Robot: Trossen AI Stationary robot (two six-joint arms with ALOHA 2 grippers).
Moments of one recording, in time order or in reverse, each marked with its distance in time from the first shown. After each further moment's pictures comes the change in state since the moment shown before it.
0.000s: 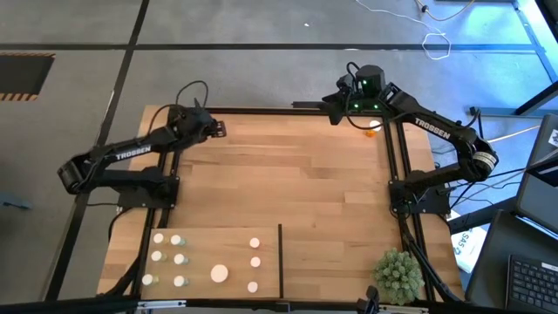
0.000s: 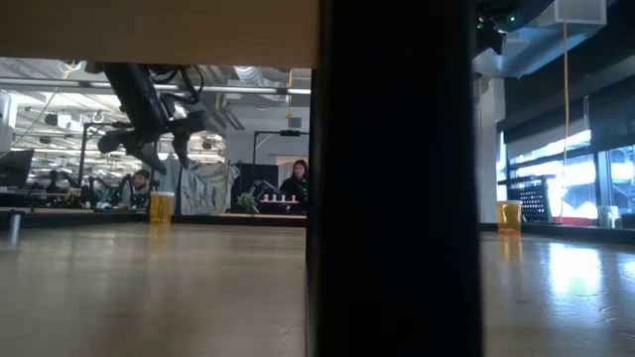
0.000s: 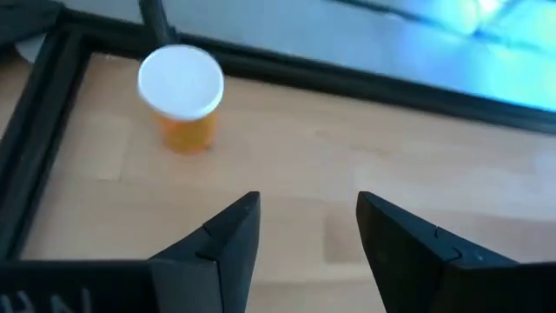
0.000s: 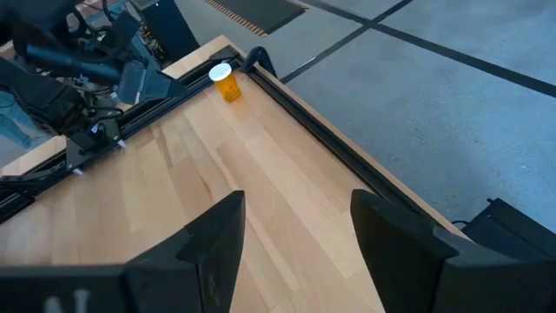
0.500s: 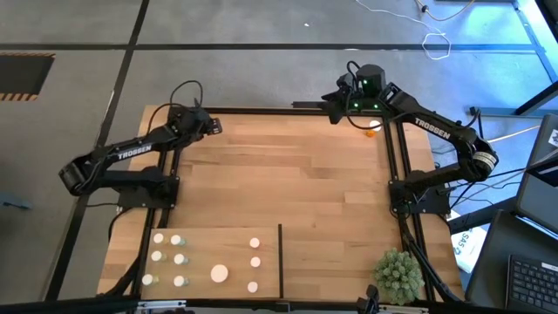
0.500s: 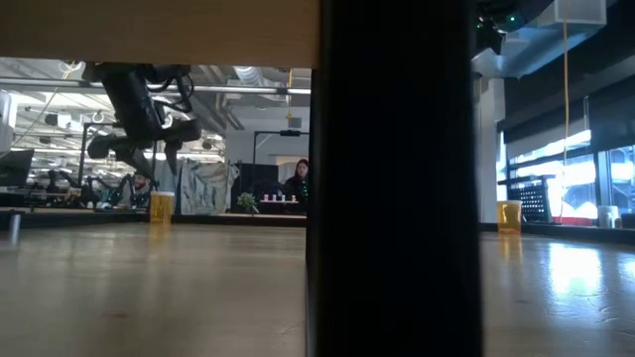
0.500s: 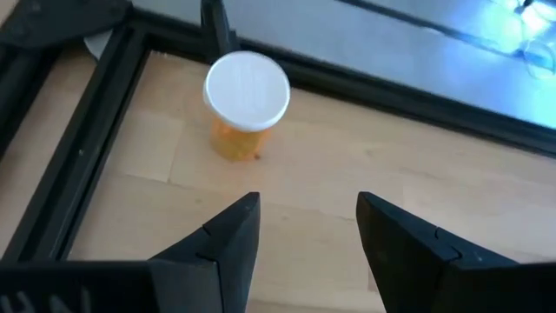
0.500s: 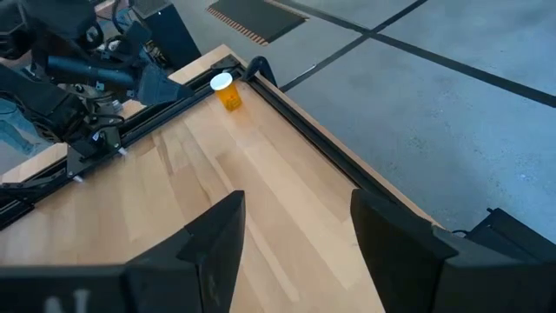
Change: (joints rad) left arm 0.074 0.012 -0.028 0.006 -0.025 -0.026; right arm 0.000 0.000 0.000 0.027 0.002 0.002
